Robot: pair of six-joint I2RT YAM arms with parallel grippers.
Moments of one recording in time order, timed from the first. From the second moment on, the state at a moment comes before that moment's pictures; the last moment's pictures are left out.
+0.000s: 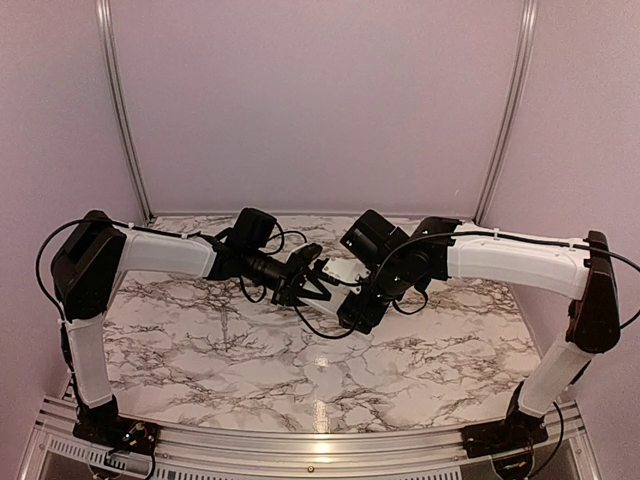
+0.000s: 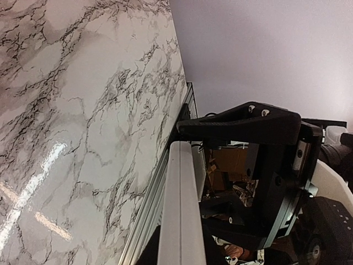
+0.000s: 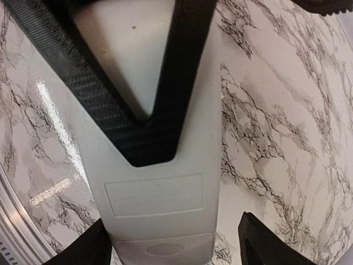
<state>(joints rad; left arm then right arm) -0.71 1.97 1.29 0.05 1.09 -0.87 0.97 1.65 1.37 -0.82 0.07 -0.13</state>
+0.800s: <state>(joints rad) -0.71 1.97 1.25 0.07 0.98 -0.89 0.97 1.49 1.37 -0.76 0.11 0.04</state>
